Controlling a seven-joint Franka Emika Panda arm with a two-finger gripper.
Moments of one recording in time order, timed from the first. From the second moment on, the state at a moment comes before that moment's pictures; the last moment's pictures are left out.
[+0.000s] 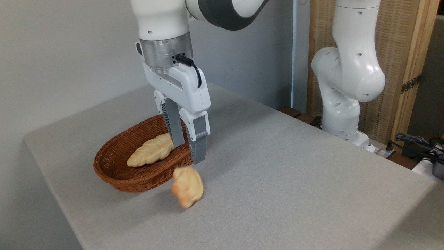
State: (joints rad) arm -0.33 -0.07 0.28 -1.85 0.04 1.83 0.80
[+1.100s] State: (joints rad) arm -0.12 0.00 0.05 -1.64 -0.07 1.68 0.66
